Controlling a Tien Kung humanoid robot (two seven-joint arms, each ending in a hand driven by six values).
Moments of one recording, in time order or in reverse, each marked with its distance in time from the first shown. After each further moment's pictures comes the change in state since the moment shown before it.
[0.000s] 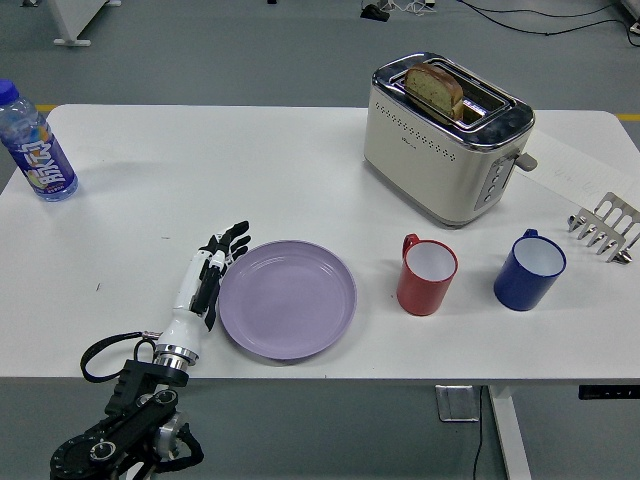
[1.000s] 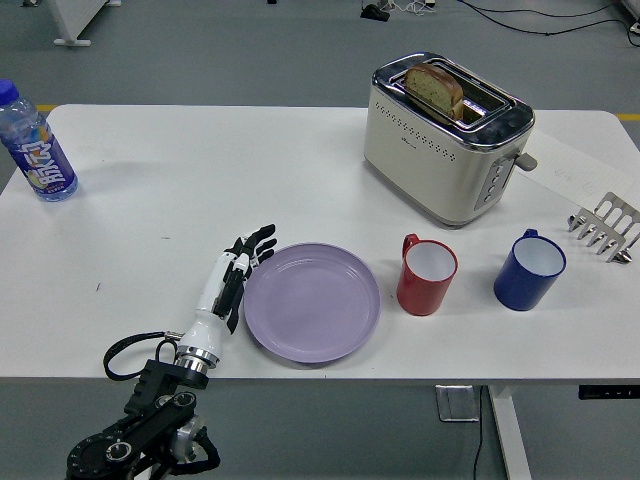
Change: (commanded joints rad) left arm -0.022 -0.020 0.071 -0.013 -0.027 -0.001 -0.005; right arm 0.010 -0.001 0.012 0.000 -0.009 -0.001 0.000
